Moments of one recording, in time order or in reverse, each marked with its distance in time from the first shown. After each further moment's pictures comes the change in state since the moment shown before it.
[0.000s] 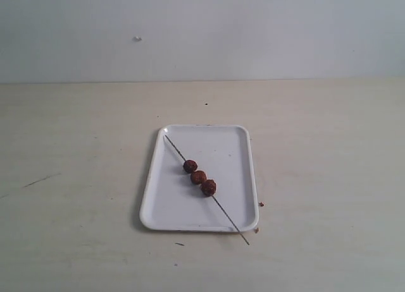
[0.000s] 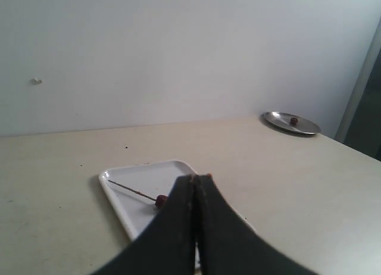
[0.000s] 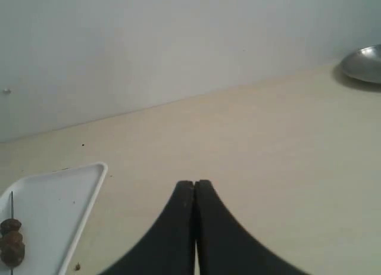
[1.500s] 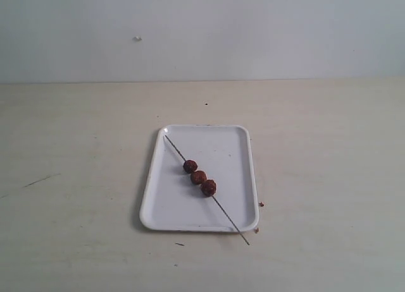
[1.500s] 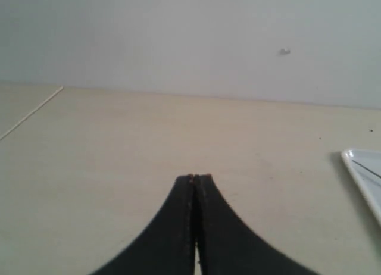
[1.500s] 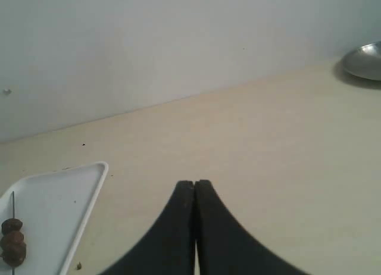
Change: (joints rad) left arm 0.536 0.000 0.065 0.786 0.068 -0.638; right arm 0.000 0.000 0.000 0.002 0.003 0.004
